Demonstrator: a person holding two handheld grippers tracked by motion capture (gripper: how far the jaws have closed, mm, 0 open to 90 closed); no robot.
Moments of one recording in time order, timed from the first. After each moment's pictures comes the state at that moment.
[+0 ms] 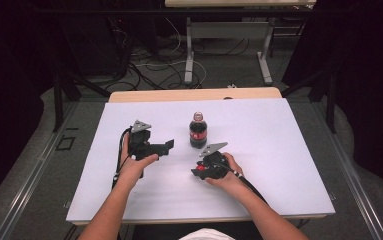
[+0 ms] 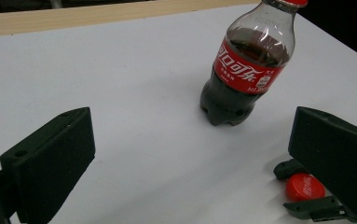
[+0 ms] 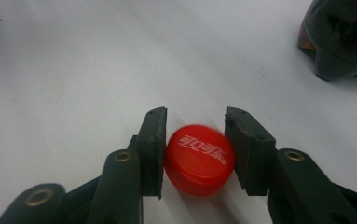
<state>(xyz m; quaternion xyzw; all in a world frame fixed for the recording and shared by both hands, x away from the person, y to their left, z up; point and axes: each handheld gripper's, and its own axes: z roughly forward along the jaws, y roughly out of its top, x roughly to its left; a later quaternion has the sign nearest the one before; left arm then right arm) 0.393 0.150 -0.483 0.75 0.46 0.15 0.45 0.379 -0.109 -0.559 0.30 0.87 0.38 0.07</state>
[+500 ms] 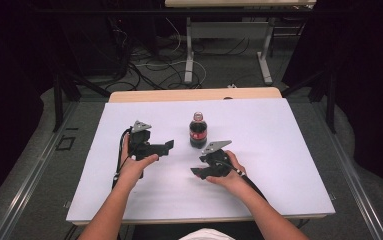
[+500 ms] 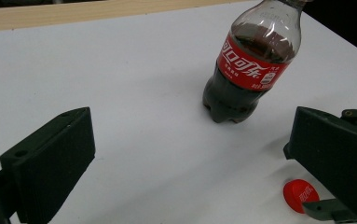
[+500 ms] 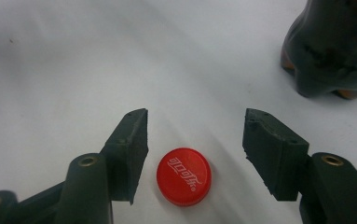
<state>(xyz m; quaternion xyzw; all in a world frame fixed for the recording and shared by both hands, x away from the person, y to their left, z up) 0.394 0.150 -0.486 0.75 0.47 0.15 0.45 0.380 -0.116 -0.550 0.30 0.85 0.42 0.08</state>
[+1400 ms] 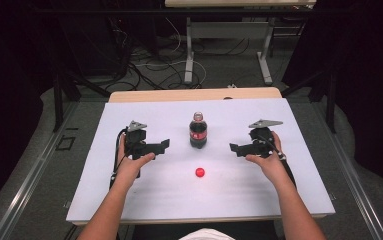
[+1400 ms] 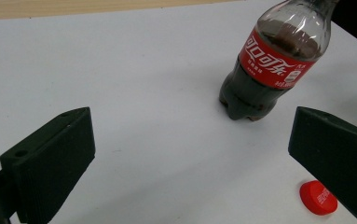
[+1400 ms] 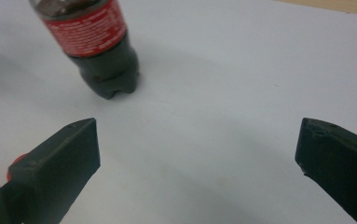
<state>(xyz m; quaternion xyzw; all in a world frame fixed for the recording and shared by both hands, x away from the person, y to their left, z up) 0.400 0.162 -0.492 0.74 0.49 0.15 0.44 0.407 -0.236 -0.502 0.46 0.77 0.42 0.18</state>
